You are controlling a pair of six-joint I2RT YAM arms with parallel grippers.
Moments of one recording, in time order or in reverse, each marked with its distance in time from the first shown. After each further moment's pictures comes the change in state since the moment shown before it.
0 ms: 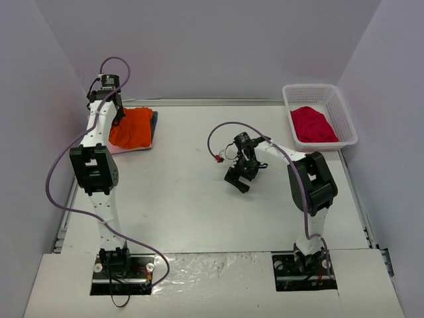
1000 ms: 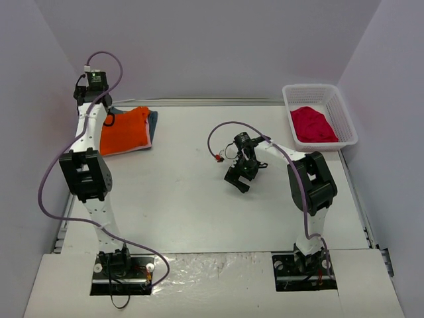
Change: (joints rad) left arm 0.048 -0.091 -0.103 0.185 -0.237 0.209; right arm -0.002 0.013 0.006 -0.006 0.003 0.003
